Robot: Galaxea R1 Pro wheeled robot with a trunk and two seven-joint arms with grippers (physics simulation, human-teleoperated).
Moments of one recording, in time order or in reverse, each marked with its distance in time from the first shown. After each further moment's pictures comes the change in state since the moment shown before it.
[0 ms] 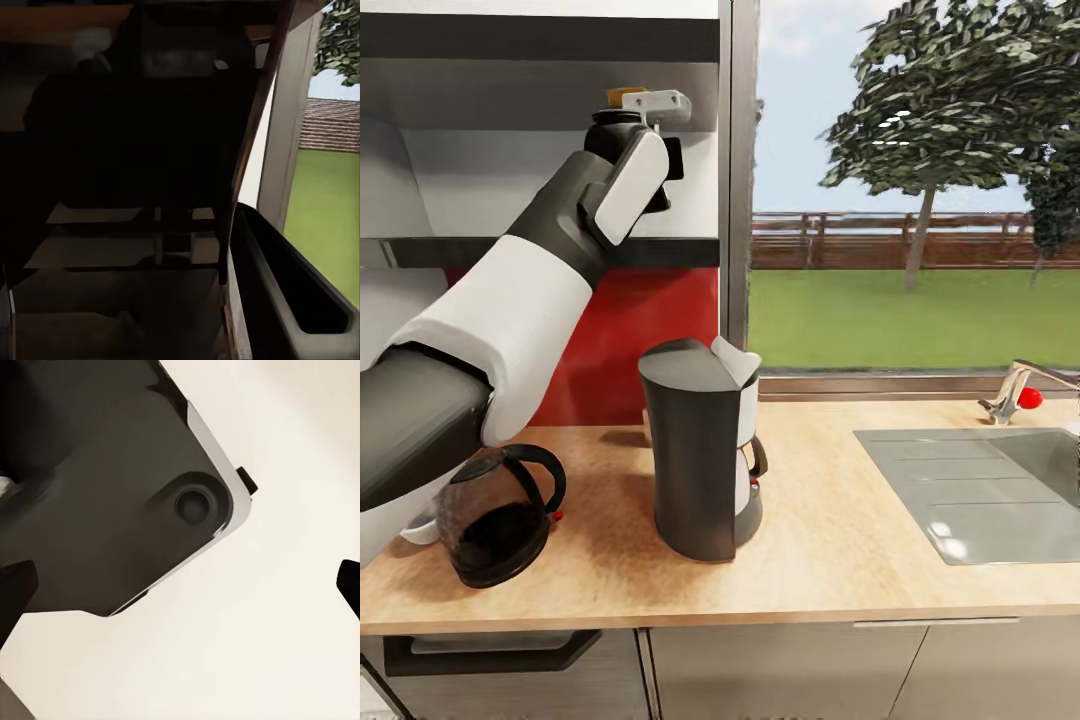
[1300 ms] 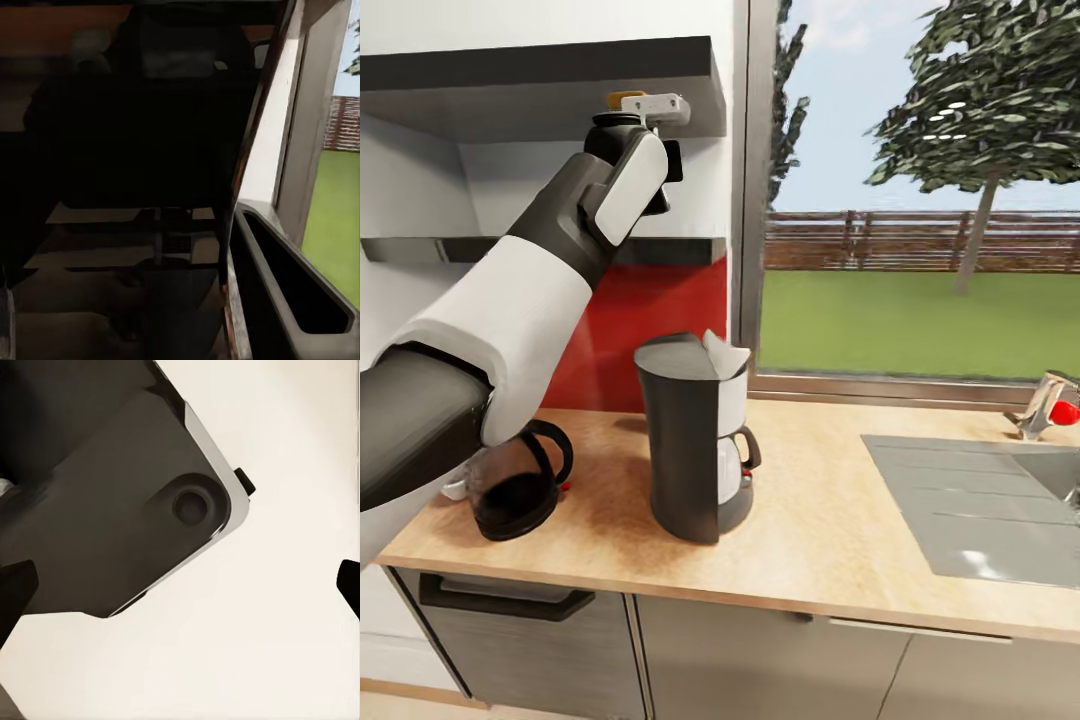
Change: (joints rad) left arm 0.000 0.000 0.004 0.010 -0.001 0.001 0.000; right arm -0.001 -0.001 -0.001 -0.003 -0.002 0.002 -0.001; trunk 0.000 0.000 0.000
